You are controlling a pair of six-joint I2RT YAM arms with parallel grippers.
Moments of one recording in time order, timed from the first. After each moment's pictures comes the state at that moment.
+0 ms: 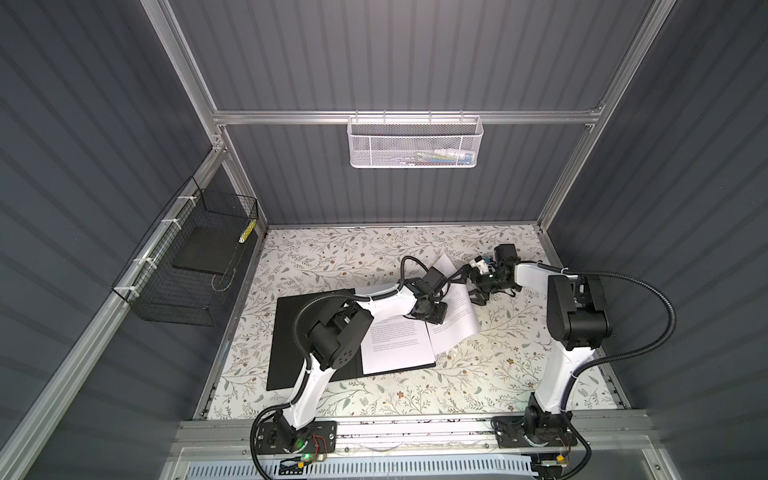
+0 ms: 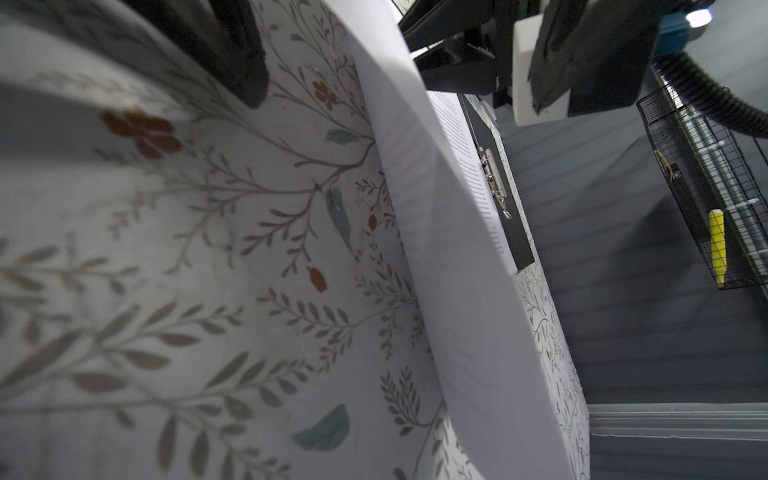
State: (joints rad) left arm -0.88 2.18 1.57 -0.48 0.20 -0.41; right arm 0.05 1.99 1.25 -0.45 -0.89 0.47
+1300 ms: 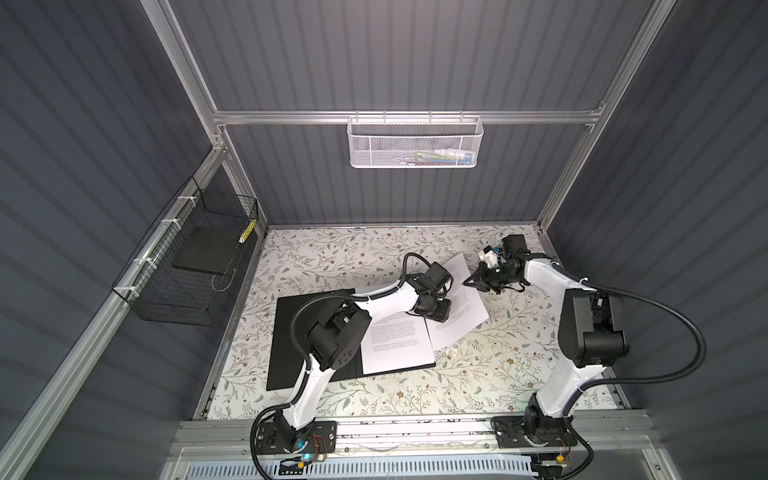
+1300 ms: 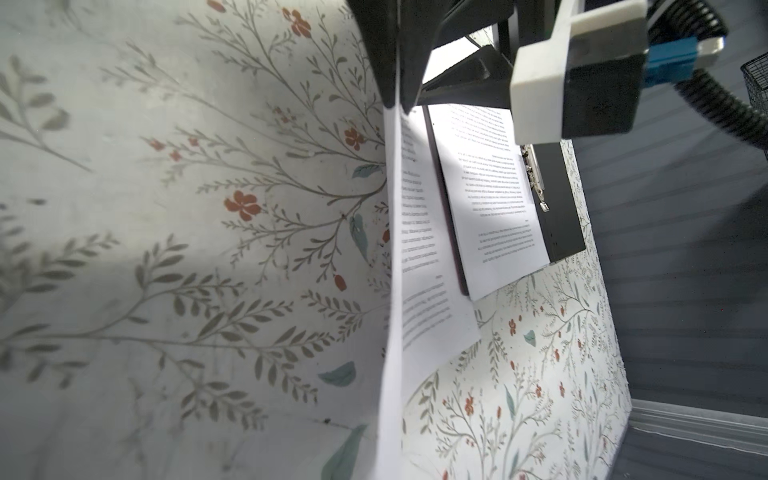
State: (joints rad) left arm -0.88 2.15 1.67 -0.55 0.25 -0.39; right arm 0.04 1.77 1.25 -0.61 -0.65 0.37
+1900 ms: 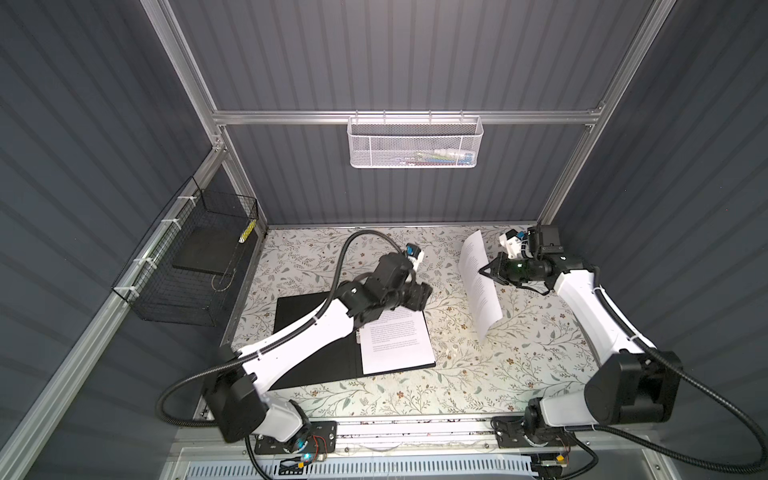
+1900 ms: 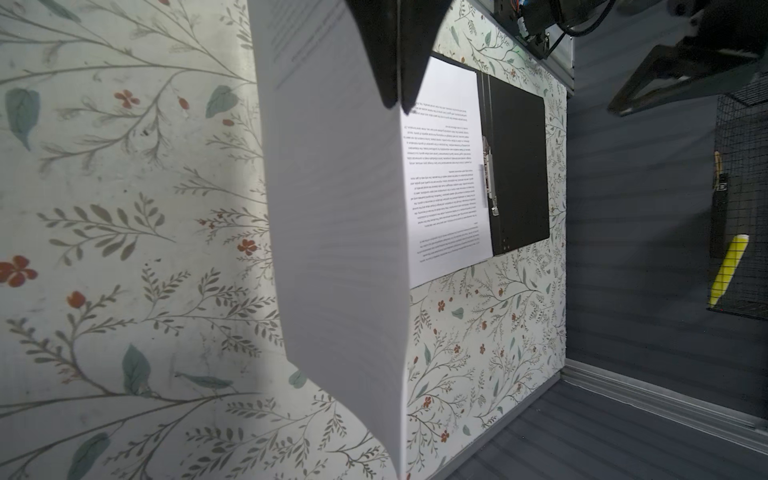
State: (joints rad) left arm -0.88 1.37 1.18 -0.45 -0.09 -0.29; right arm 0.06 1.41 1.27 -0.77 -0.56 0.40
